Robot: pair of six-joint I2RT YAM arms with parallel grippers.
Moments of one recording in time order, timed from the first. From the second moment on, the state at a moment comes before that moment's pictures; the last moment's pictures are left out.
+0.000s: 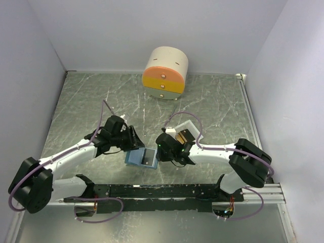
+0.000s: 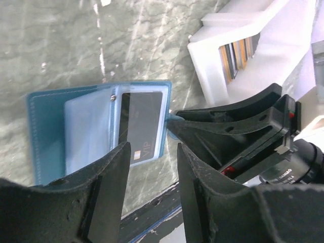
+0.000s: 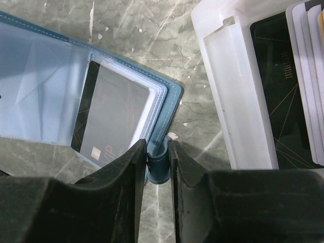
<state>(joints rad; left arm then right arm) -0.61 1.20 0.59 -0.17 0.28 -0.86 1.03 1.49 0.68 -0.10 0.19 0.84</state>
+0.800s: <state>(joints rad) -0.58 1.13 0.60 -0.40 0.13 -0.81 1.03 1.49 0.68 -0.10 0.17 0.84</state>
